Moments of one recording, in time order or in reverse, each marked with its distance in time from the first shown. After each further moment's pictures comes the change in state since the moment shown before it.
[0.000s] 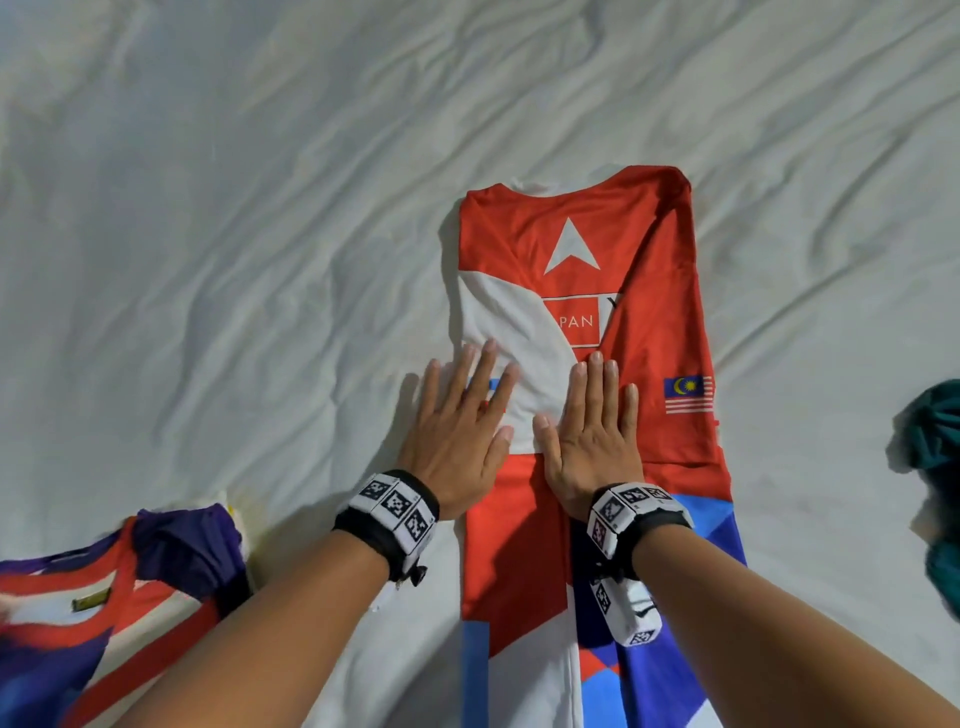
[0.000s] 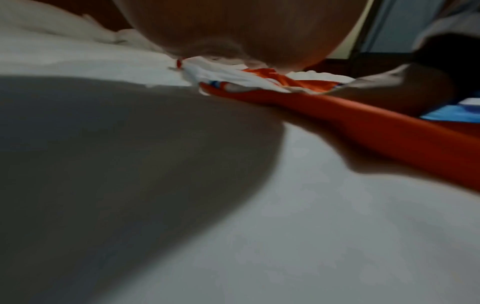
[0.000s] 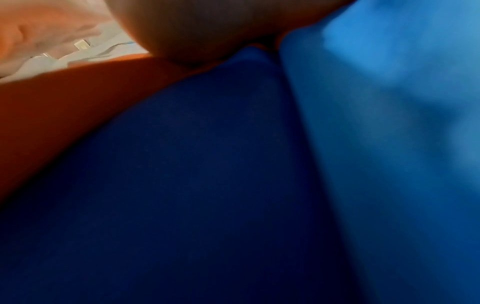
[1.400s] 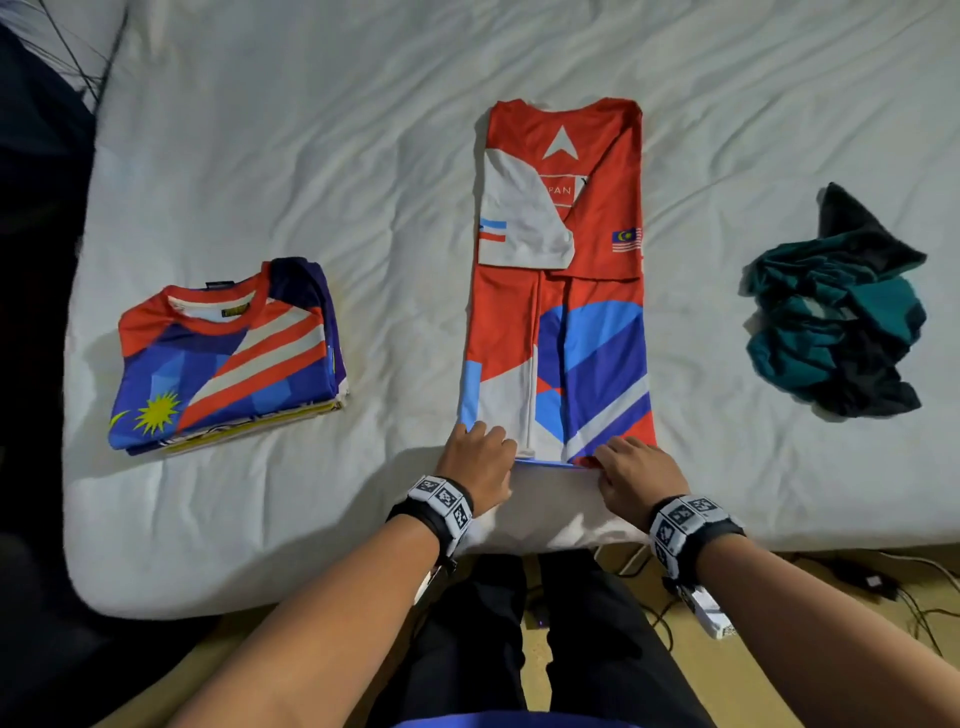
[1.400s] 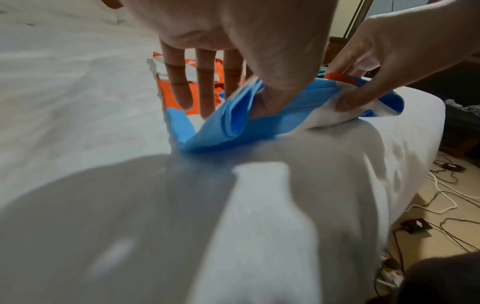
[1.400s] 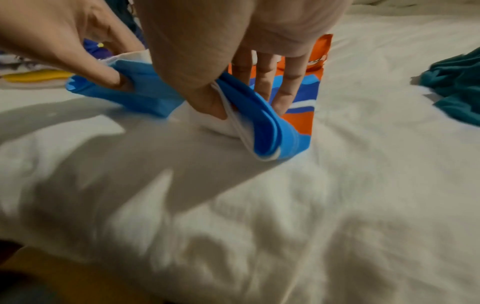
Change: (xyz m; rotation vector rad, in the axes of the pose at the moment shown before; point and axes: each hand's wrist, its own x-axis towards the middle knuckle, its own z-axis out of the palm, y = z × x) left_hand -0.287 0.188 -0.023 -0.004 -0.264 -0.002; right_hand -0.332 0.060 -0.091 -0.210 -0.259 -0.303
